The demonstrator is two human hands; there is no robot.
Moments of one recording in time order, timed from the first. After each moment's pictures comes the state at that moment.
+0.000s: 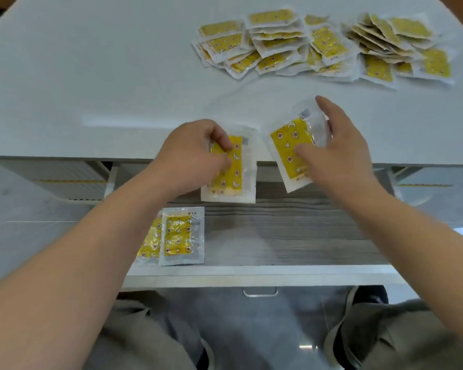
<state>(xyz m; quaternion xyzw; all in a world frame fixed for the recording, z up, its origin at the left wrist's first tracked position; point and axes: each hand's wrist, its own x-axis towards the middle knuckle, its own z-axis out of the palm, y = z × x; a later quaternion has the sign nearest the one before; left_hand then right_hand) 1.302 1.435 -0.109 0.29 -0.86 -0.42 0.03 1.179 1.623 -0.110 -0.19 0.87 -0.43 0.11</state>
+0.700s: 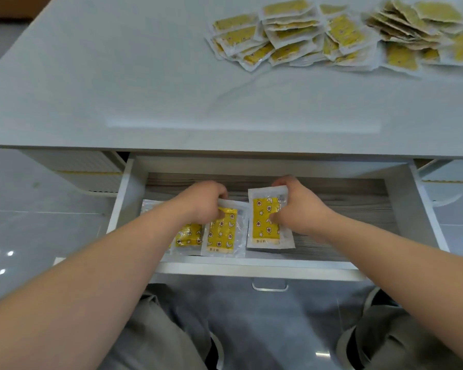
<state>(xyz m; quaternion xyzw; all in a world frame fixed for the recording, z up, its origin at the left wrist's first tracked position) 1.318 1.431 -0.225 0.22 -0.92 -0.20 -0.25 1.207 1.624 -0.209 -0.20 0.85 -0.29 0.39</state>
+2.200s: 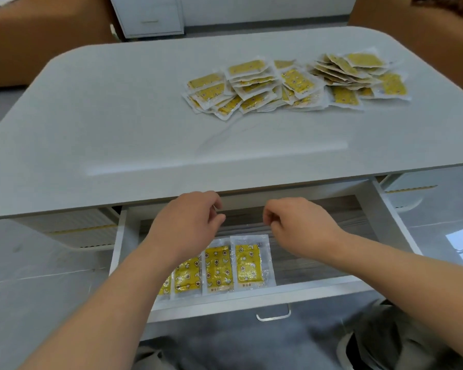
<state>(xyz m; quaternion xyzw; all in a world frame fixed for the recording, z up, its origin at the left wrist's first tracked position) 1.337 1.442 -0.134 0.18 -0.97 -0.19 -0.01 1.214 1.635 -0.151 -0.41 0.89 -0.12 0.16</state>
